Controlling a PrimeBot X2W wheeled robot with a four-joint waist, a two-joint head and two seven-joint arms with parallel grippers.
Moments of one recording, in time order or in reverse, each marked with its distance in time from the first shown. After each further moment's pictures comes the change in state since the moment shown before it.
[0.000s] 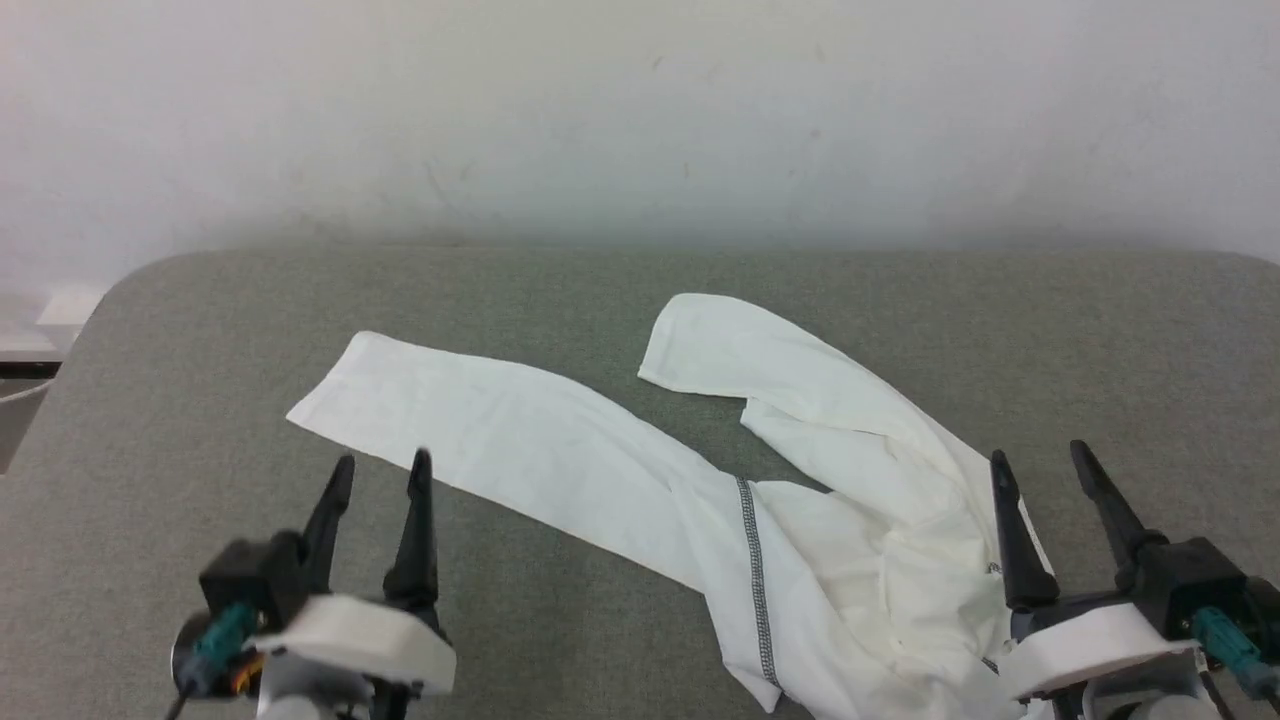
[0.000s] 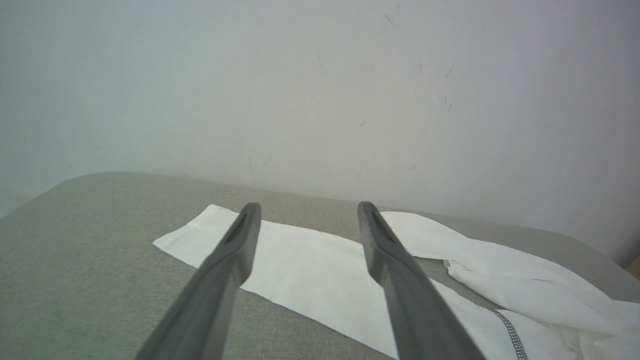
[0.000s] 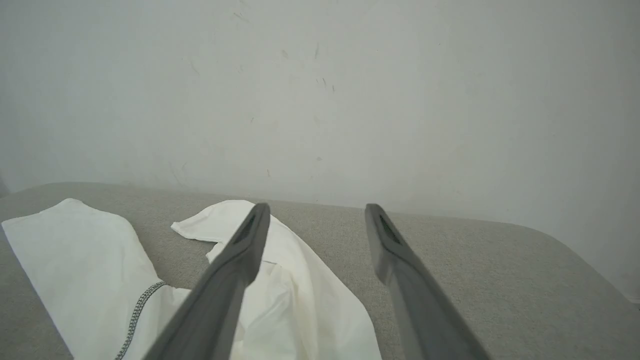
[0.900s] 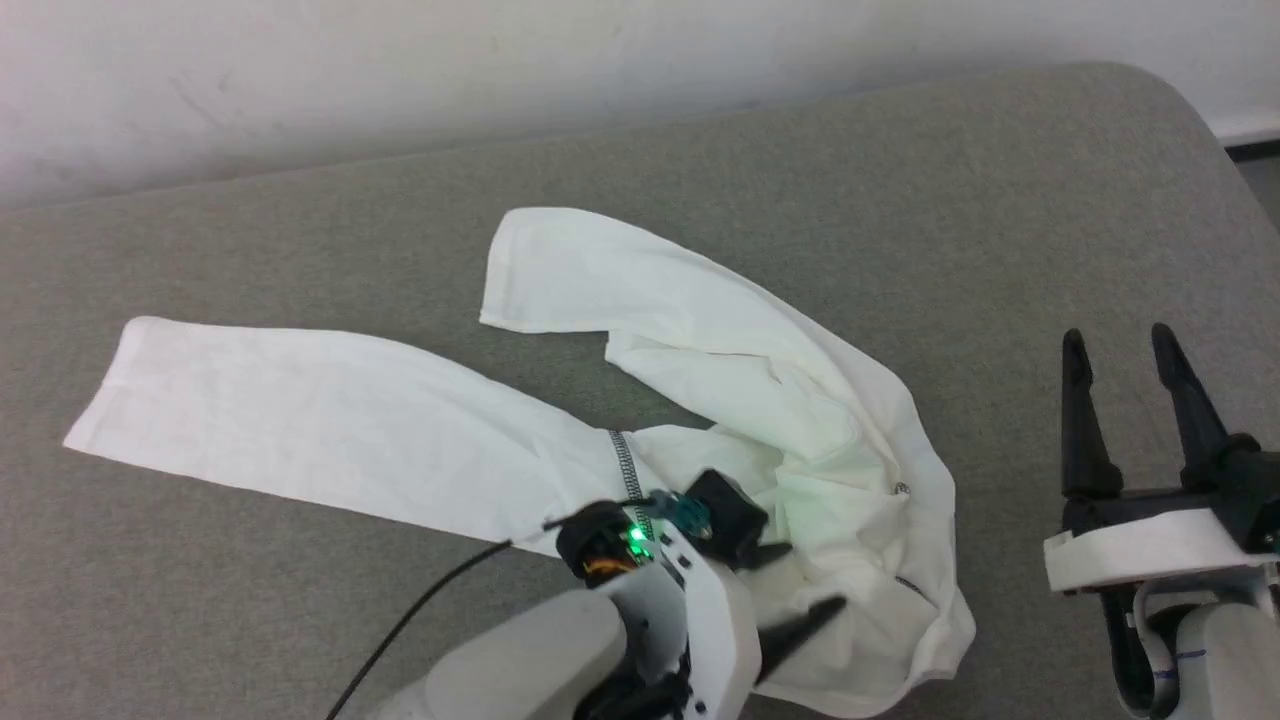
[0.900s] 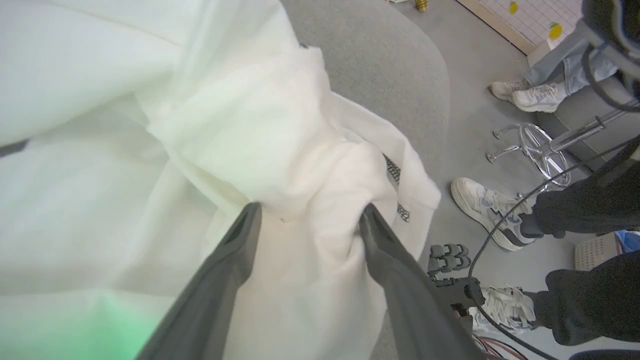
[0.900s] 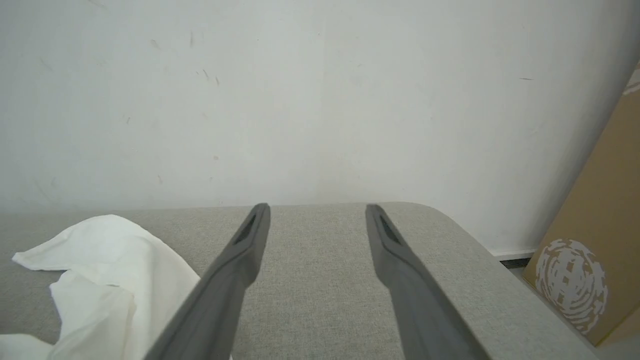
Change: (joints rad) left arm -0.499 -0.133 -0.770 0.275 -0.202 -0.346 0.460; right arm -0.143 0.000 -0.082 -0.043 0.021 0.000 0.000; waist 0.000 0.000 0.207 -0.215
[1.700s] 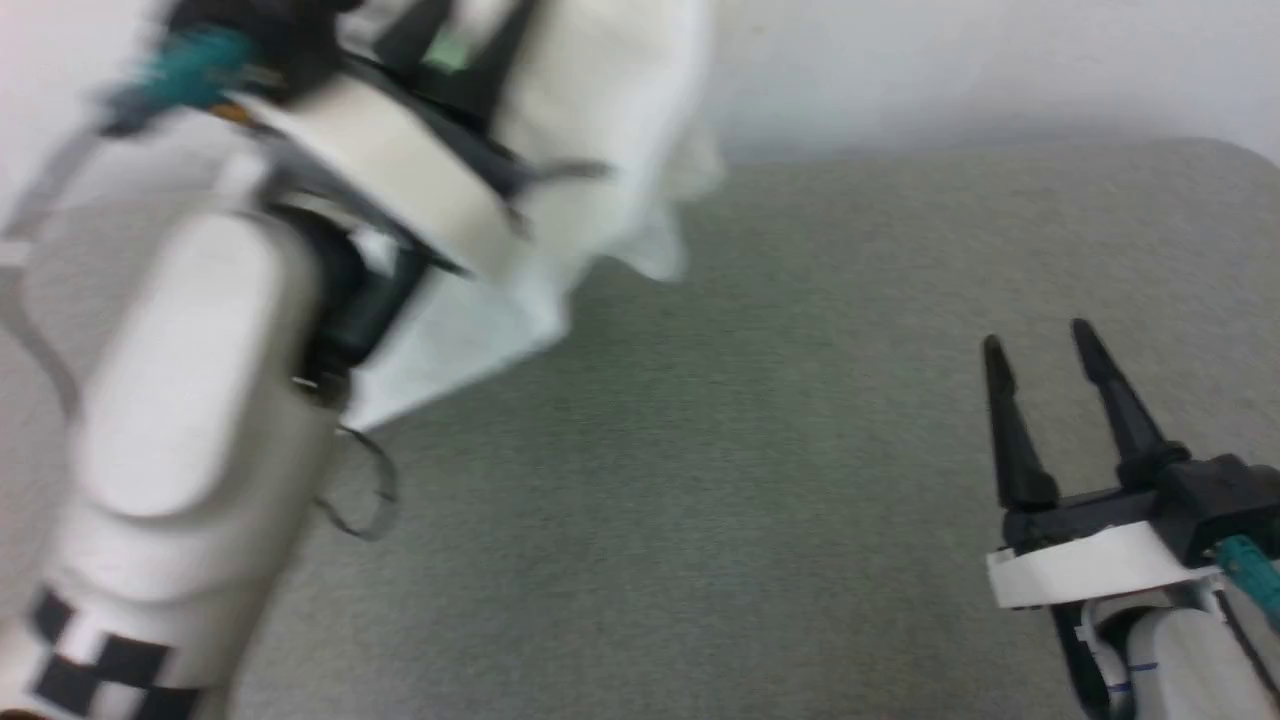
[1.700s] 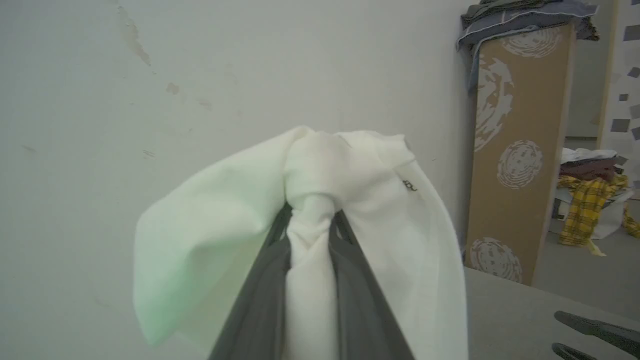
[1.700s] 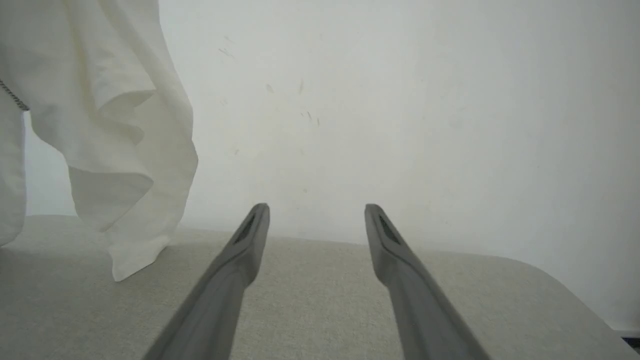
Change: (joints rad) left arm -0.260 0.142 0.731 -0.331 0.263 0.001 -0.070; right arm 0.030 0.000 0.143 -0.065 -0.014 0.000 0.000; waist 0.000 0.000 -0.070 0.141
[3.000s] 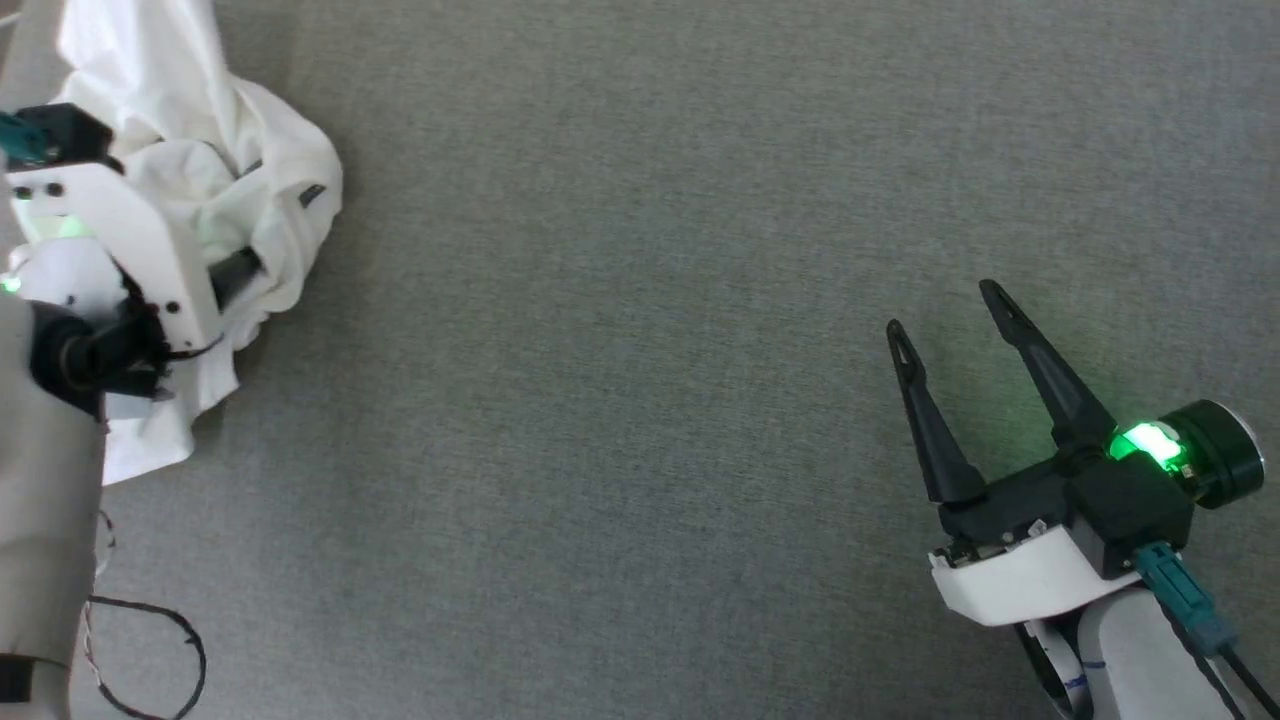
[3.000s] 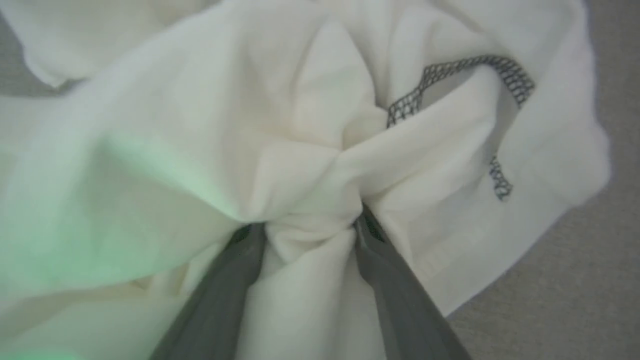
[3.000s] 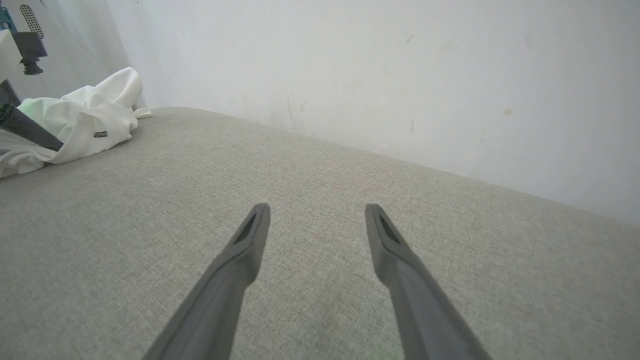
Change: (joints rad) left arm 0.049 0.110 0.215 0.640 -0.109 0.028 0.588; right arm -0.040 -0.067 0.160 -0.110 -0.103 0.000 0.008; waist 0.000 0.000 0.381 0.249
